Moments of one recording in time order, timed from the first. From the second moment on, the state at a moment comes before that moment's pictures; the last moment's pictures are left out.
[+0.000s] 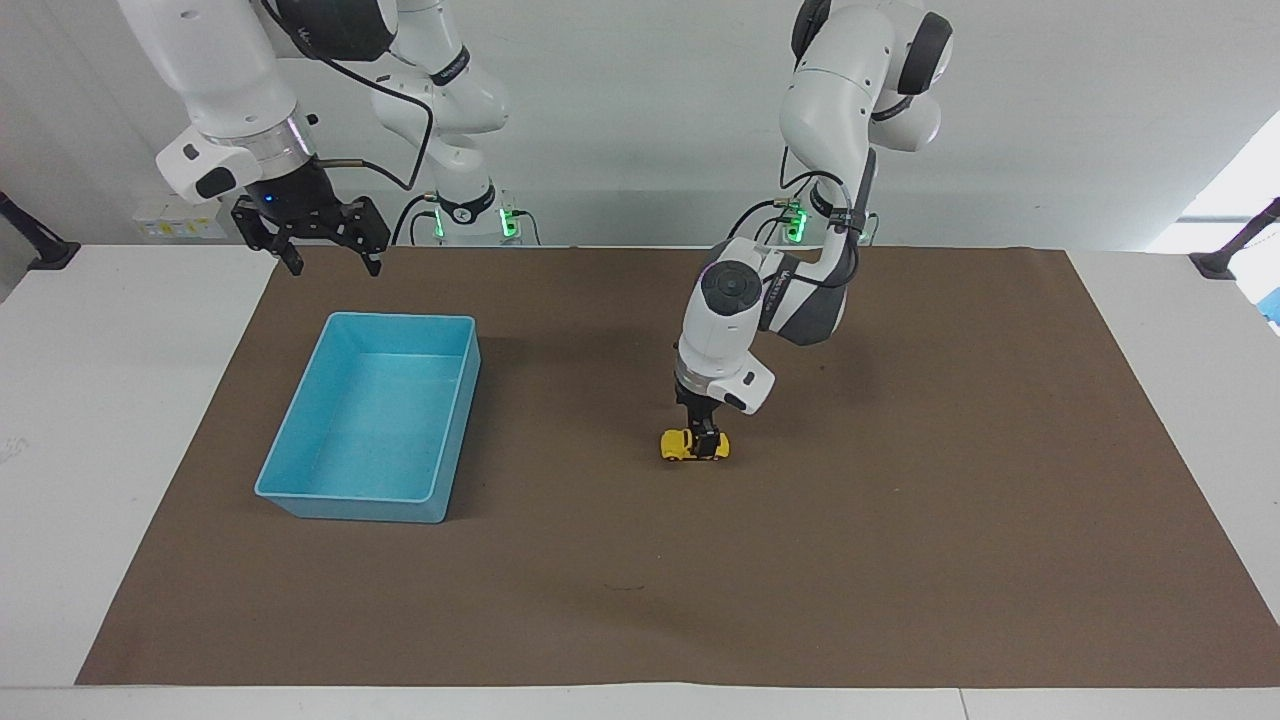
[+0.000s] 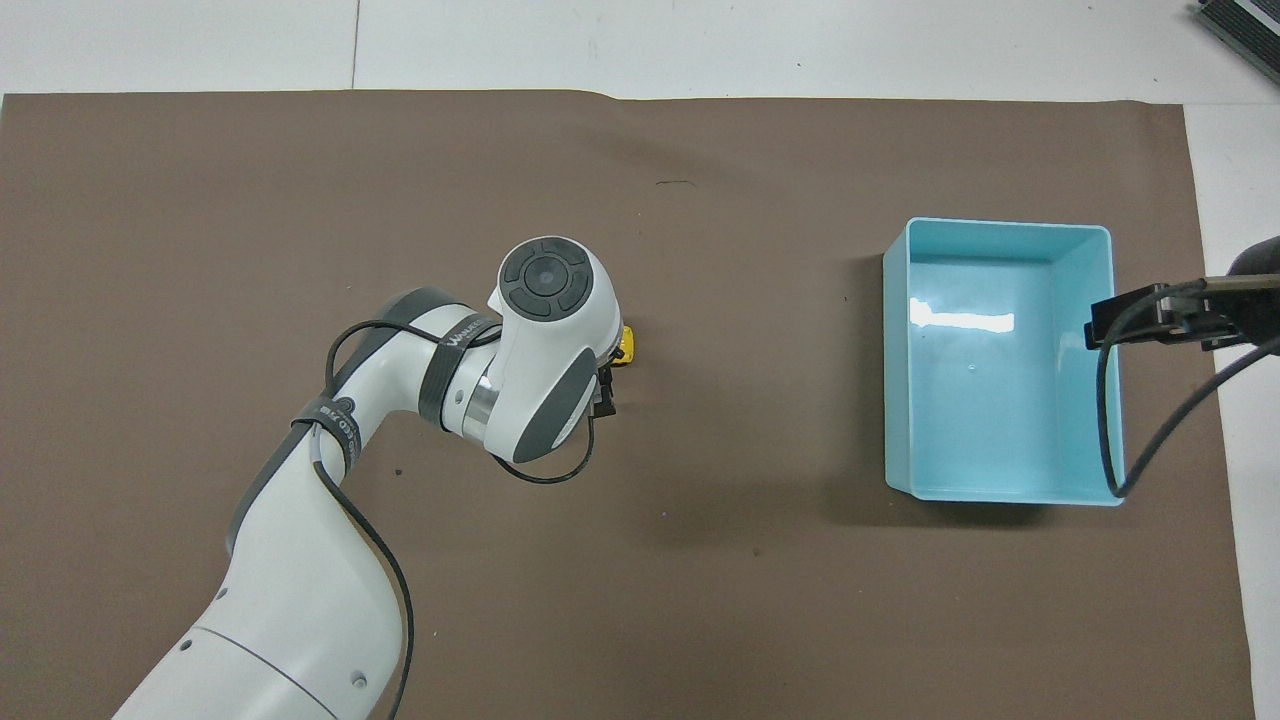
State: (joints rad) left arm -0.61 0.52 0.00 -1.67 -0.09 2.22 -2.25; right arm -0.01 0.00 0.01 -1.57 0.00 1.55 0.03
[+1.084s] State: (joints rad) left arm -0.61 0.51 0.01 -1.68 -0.09 2.23 -2.18; right arm -0.01 0.00 0.01 -1.57 0.00 1.55 0.03
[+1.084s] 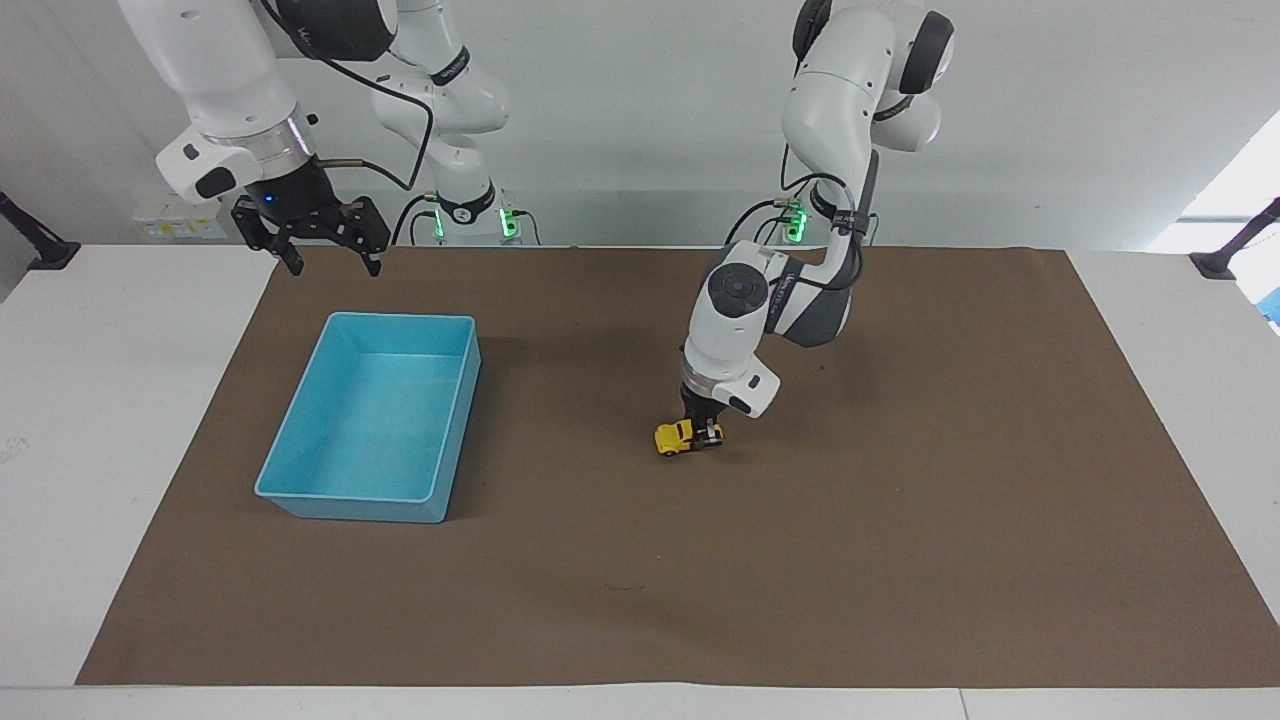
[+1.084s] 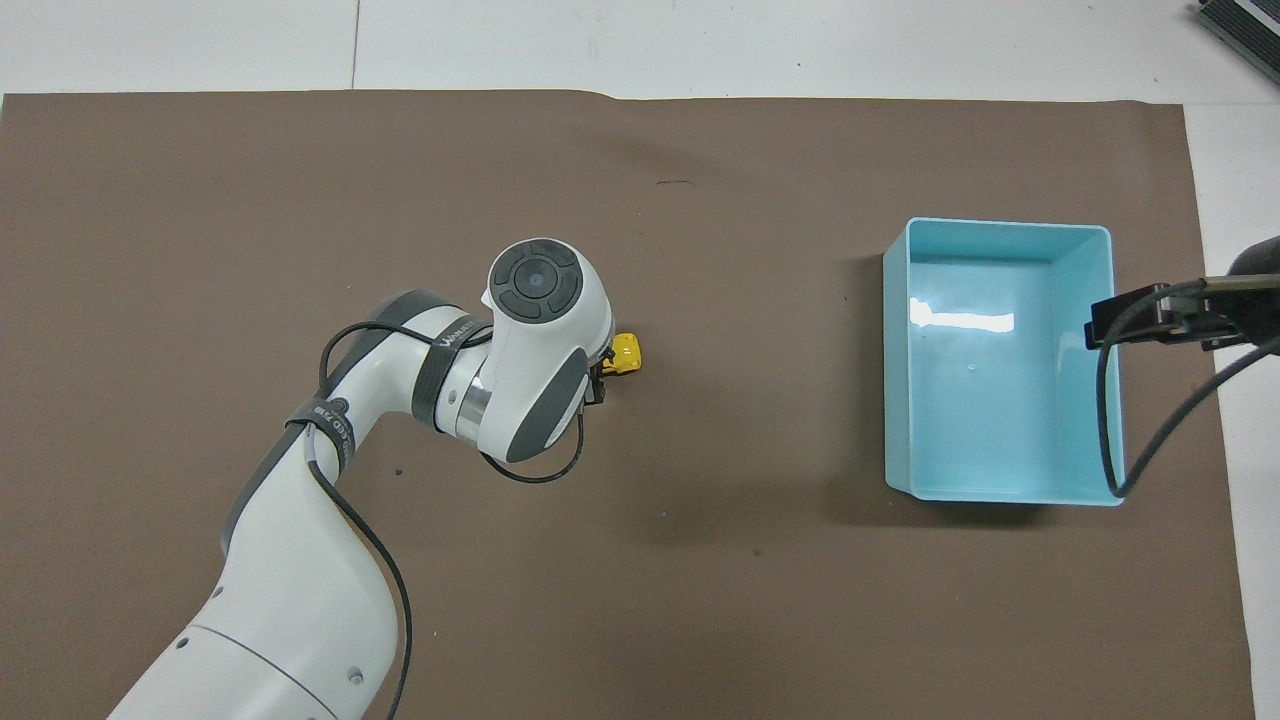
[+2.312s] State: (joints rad) left arm -0.47 0.42 0.01 -1.82 -0.10 2.21 -1.98; right arm -0.01 0.00 0.01 -1.57 0.00 1.55 0.03
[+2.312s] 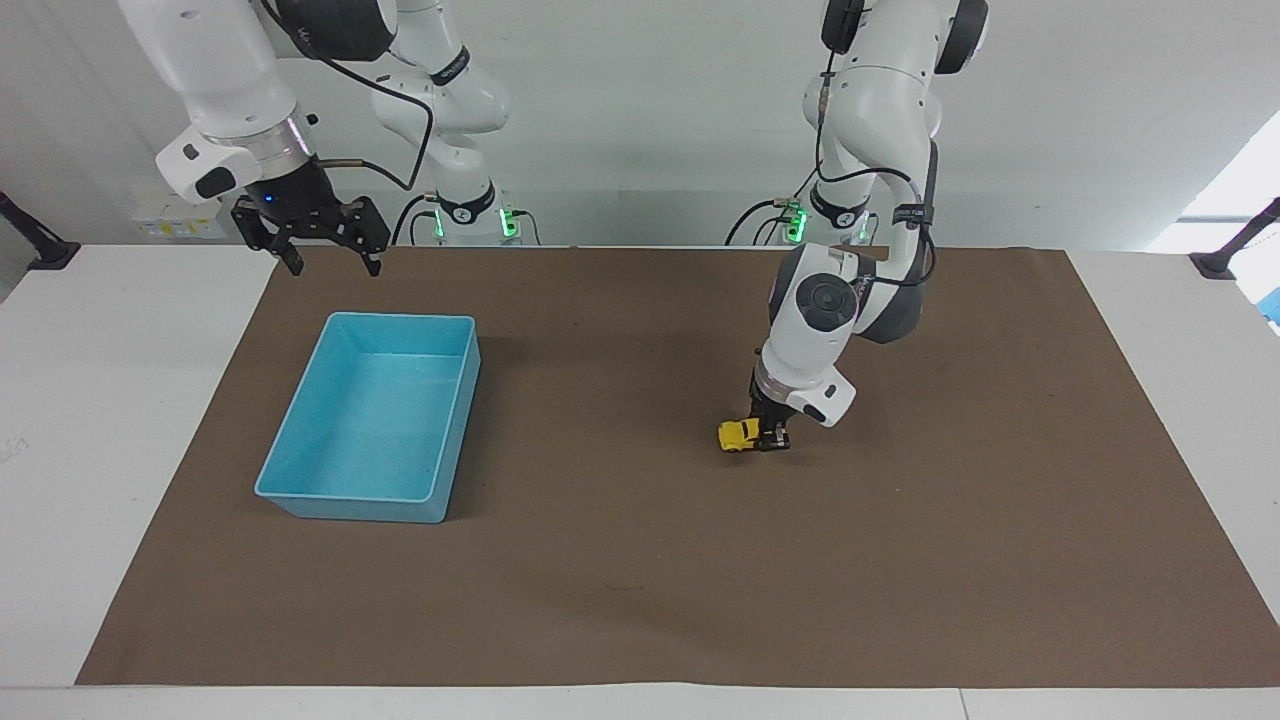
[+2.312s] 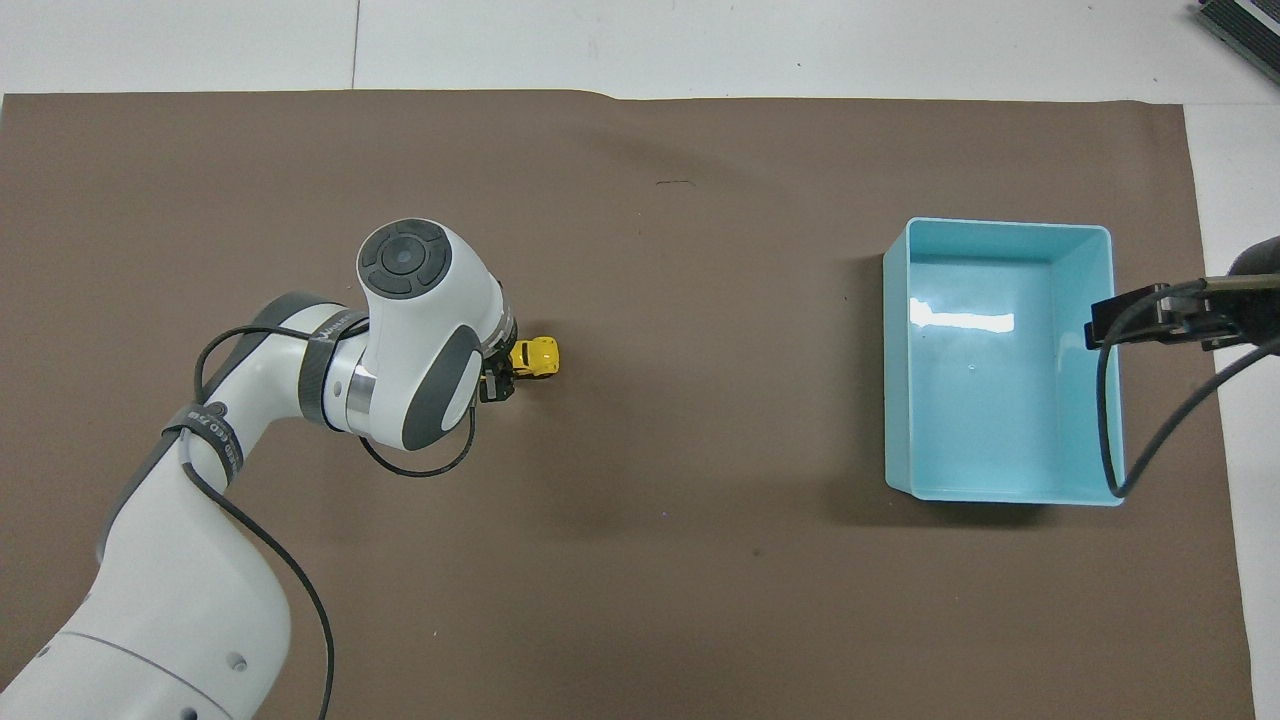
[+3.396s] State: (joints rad) left arm -0.45 0.39 0.03 -1.77 -0.10 2.12 -1.97; right arm -0.01 0.00 0.01 -1.57 0.00 1.55 0.03
